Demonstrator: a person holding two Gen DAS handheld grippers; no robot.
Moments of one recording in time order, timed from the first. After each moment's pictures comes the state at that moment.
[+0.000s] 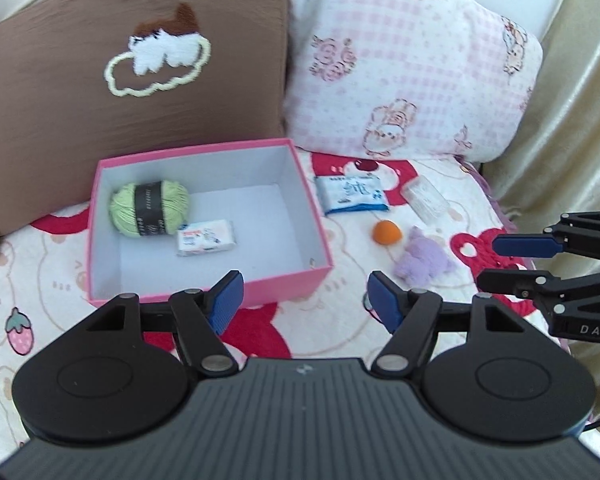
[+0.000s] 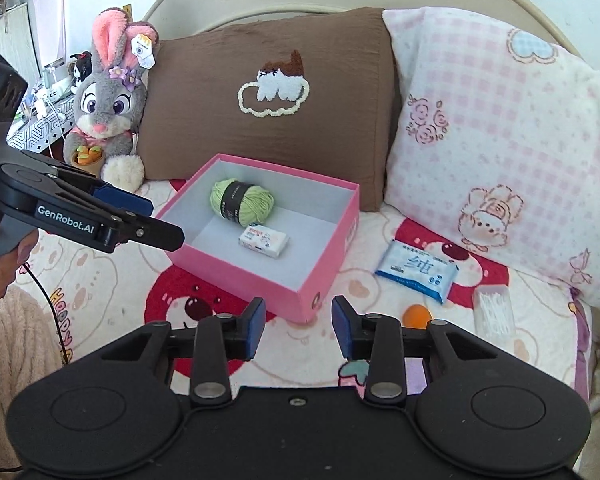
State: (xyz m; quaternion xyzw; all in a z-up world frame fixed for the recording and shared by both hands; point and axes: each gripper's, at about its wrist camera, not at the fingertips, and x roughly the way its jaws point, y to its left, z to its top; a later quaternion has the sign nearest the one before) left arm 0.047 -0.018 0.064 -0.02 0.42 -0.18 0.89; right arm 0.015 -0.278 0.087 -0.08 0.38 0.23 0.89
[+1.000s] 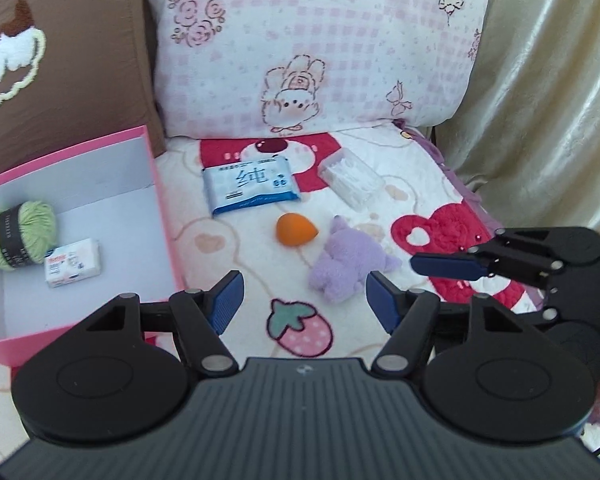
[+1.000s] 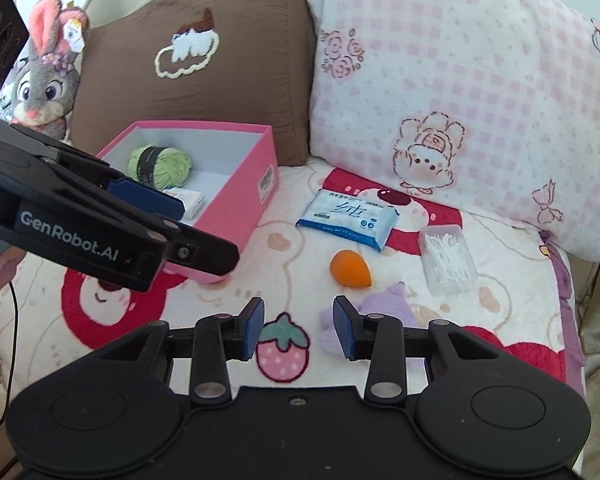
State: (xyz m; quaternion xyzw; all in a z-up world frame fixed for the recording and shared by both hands) left arm 0.083 -0.165 -0.002 0.02 0.42 -0.25 0.87; right arm 0.039 -0.346 -0.008 -0.06 0.37 0.17 0.91
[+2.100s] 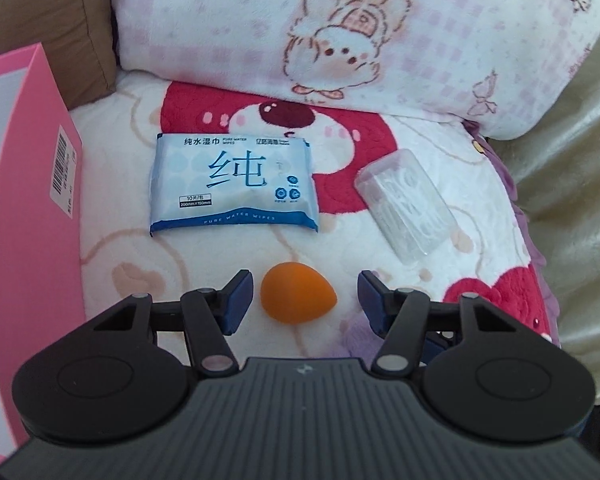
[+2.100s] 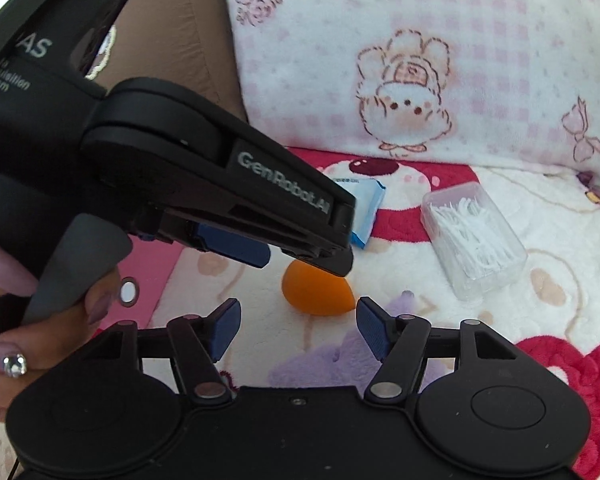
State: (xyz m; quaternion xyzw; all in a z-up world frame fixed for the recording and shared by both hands) left arm 0.230 -0.232 -0.120 -0.08 0.50 -0.20 0.84; right arm 0.142 -0.370 -0.111 0.04 0.37 0.14 0.92
